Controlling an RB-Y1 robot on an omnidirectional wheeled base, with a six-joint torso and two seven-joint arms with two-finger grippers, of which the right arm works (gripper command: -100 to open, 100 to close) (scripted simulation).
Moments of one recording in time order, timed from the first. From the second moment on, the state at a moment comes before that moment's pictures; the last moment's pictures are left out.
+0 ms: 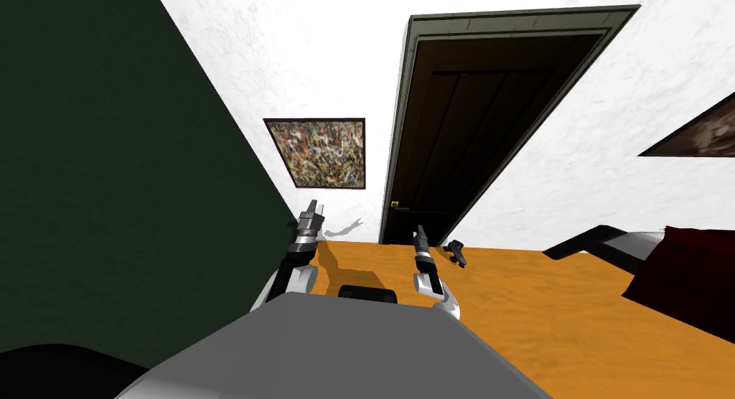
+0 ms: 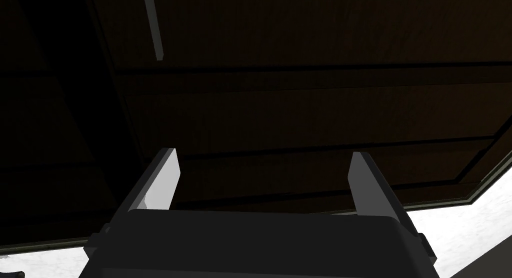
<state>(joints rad) 0.07 -0.11 -0.09 -1.14 -0.10 -0.68 0.01</state>
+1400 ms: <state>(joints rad) -0.09 -0.14 -0.14 -0.73 -0.14 -0.78 -0.01</state>
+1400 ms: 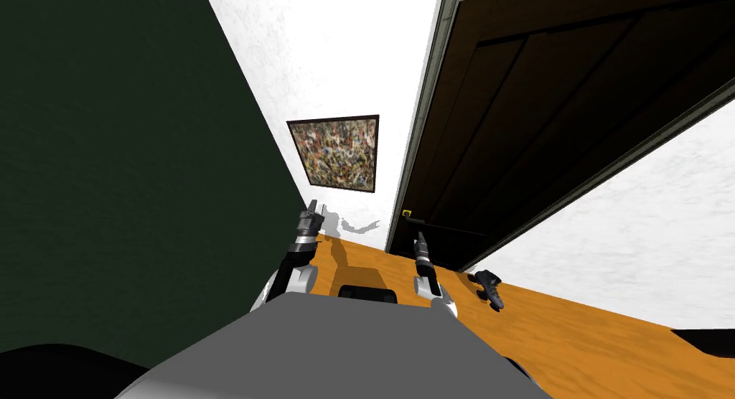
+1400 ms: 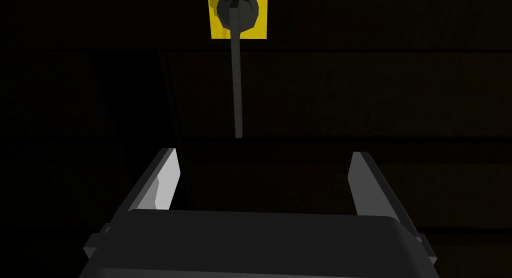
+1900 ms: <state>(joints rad) -0.13 -0.14 -0.15 -0.63 -0.15 -0.80 -0.02</state>
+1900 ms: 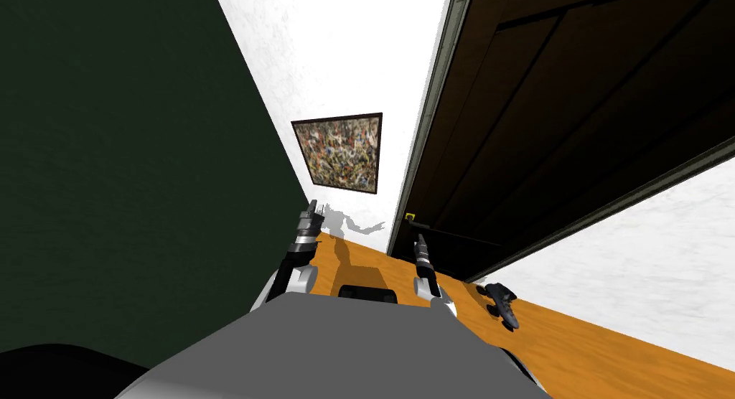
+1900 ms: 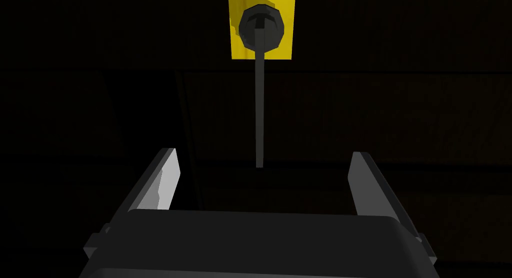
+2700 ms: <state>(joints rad) -0.10 -0.25 -0.18 -0.53 -0.18 -0.87 -0.11</state>
